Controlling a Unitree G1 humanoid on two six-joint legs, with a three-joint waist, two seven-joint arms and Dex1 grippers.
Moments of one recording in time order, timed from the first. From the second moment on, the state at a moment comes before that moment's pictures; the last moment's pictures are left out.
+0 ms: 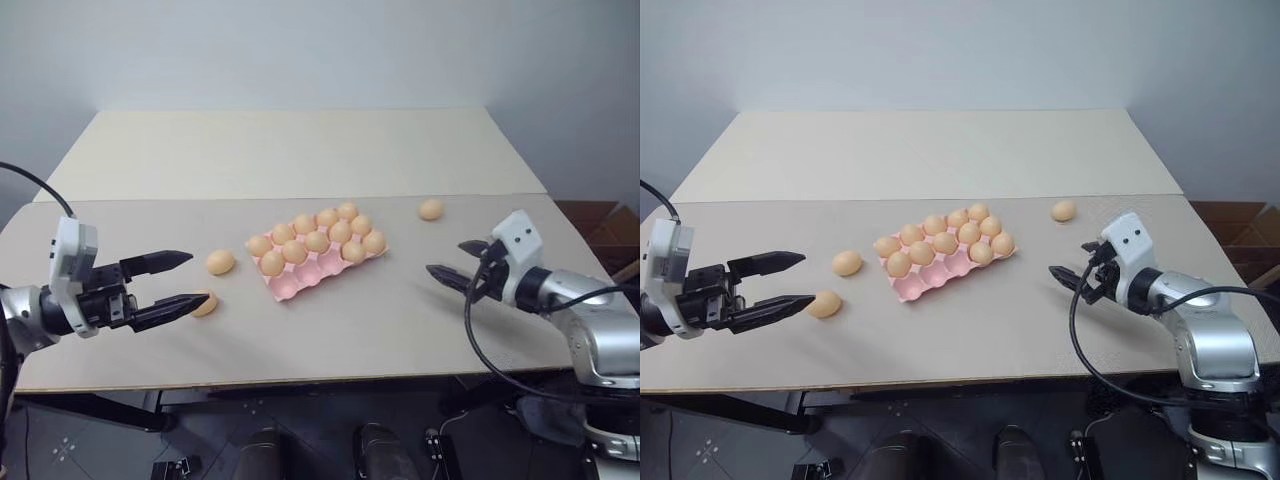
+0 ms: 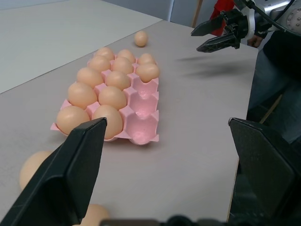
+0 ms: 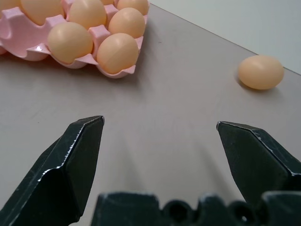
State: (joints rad) left arm -0.05 0.93 0.47 -0.27 -0.82 0.60 -1.17; right arm -0.30 -0.71 -0.19 -0.22 0.31 0.69 0.76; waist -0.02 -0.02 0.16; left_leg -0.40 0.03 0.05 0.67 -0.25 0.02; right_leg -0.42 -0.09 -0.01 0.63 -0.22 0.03
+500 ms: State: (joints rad) left arm -0.10 0.92 0.40 -0.22 -0.78 0.56 -1.22; right arm -0.22 -0.87 -0.25 -0.28 0.42 0.62 0.95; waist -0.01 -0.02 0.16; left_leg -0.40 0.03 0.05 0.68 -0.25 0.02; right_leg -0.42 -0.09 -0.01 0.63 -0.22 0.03
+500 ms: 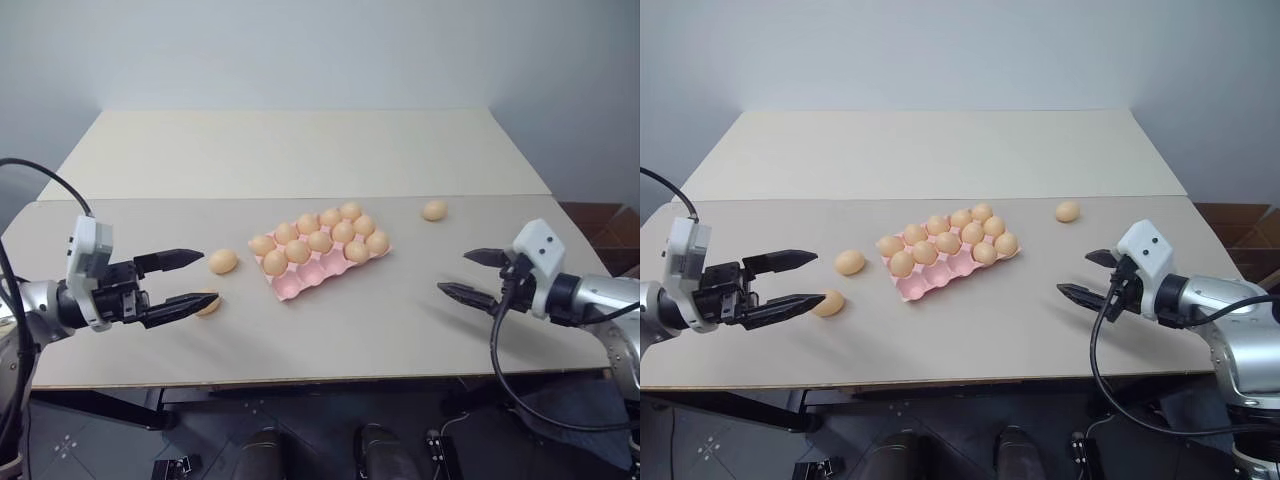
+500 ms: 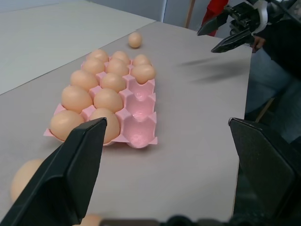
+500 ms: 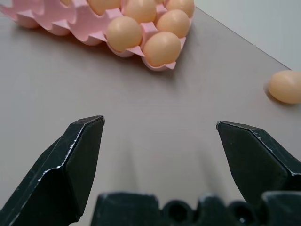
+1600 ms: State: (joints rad) left arm 0.13 0.89 0.53 -0.36 -0.68 0.74 -0.89; right arm -0.45 -0.88 -0.07 -0.06 0.38 0.42 1.14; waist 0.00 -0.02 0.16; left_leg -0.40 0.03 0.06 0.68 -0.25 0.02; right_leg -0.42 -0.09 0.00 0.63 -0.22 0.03
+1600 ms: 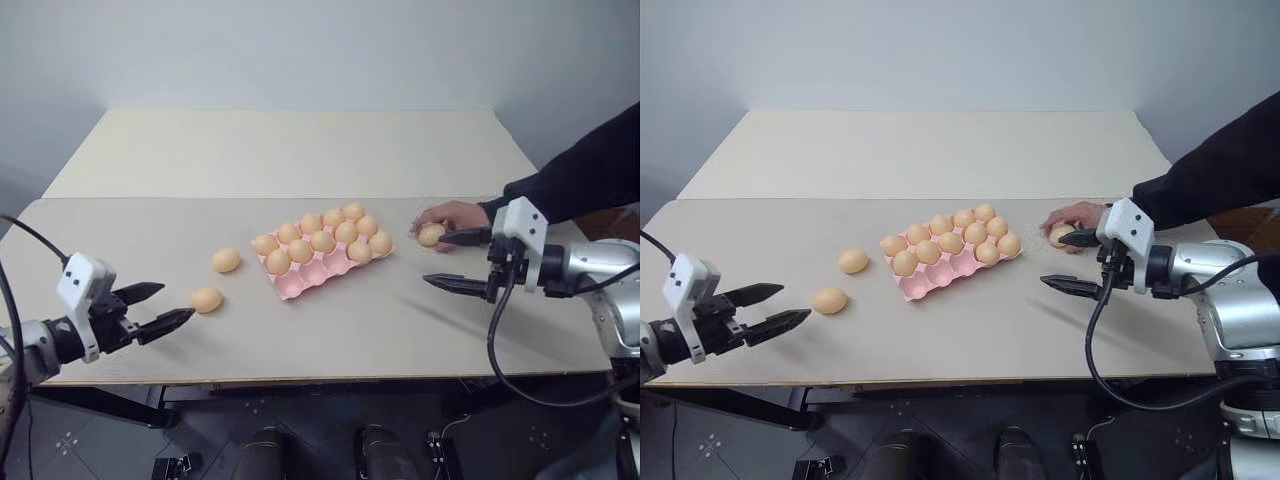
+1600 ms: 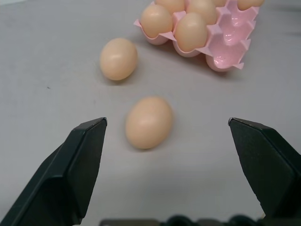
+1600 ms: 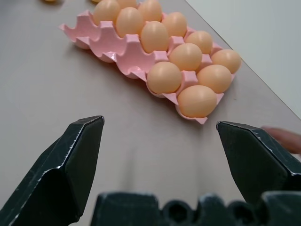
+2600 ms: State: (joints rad) left arm -0.05 0.94 0.46 -0.23 -0.75 0.53 -1.28; right arm -1.00 -0.58 0.14 1.09 -0.10 0.05 0.73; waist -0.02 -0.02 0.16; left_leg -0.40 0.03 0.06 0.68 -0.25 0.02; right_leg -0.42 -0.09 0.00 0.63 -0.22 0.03
